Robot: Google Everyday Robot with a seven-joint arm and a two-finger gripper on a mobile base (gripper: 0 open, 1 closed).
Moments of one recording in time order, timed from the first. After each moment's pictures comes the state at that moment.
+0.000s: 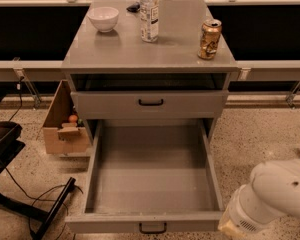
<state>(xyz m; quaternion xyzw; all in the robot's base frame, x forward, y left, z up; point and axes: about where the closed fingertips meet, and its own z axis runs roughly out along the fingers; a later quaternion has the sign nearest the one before) 0.337 -0.214 0.602 -0.52 0.85 0.06 0.07</state>
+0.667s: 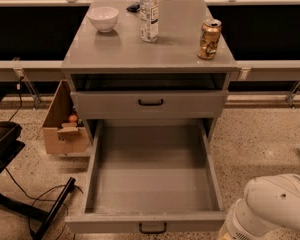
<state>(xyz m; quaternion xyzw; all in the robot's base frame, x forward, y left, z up) 0.314 -0.218 0.545 -0.50 0.86 0.08 0.04</state>
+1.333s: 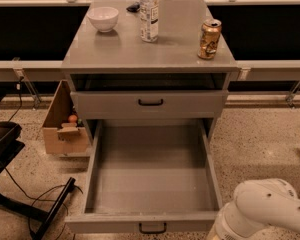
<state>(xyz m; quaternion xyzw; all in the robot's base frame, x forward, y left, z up) 0.313 -0.196 0.513 -0.51 0.85 0.12 0.04</state>
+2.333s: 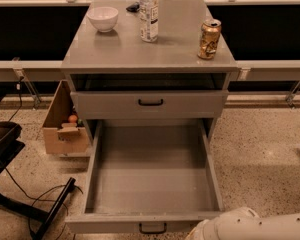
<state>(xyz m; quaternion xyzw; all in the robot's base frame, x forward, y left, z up) 0.334 -0.139 0.362 -0.52 0.83 0.16 0.13</state>
